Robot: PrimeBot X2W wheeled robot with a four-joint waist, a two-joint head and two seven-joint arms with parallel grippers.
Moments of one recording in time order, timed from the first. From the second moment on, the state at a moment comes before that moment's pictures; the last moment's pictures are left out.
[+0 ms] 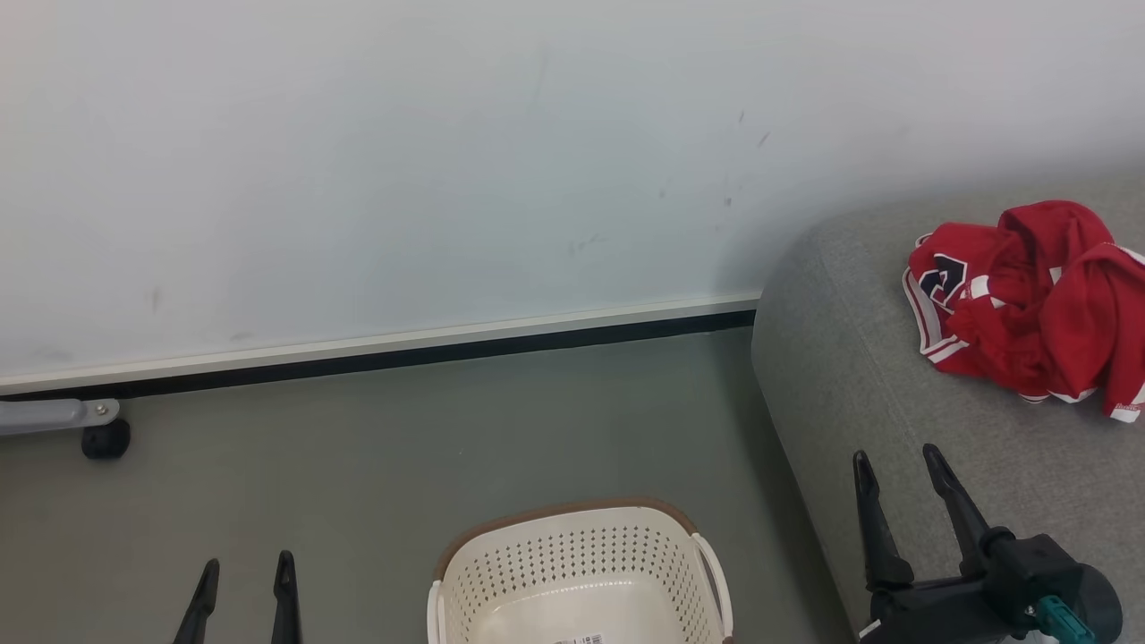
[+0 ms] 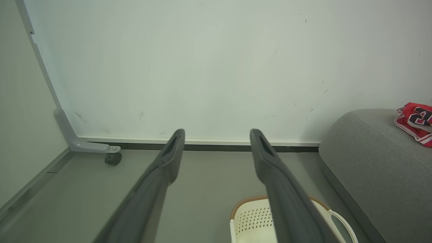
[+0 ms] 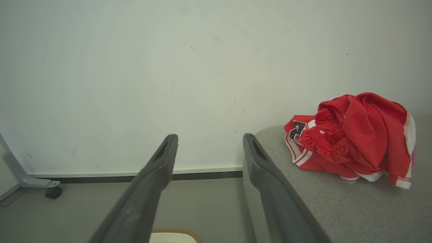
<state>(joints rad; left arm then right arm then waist) 0.15 0.23 -0.14 0.08 -0.42 0.12 -0.25 -0.05 -0.21 0.29 0.12 0.31 -0.12 -0.25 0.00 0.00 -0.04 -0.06</state>
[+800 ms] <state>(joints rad) 0.15 0.17 -0.12 0.16 -0.57 0.09 -0.19 -0.01 -0.17 0.24 0.20 0.47 -0.09 -0.19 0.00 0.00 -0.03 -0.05</state>
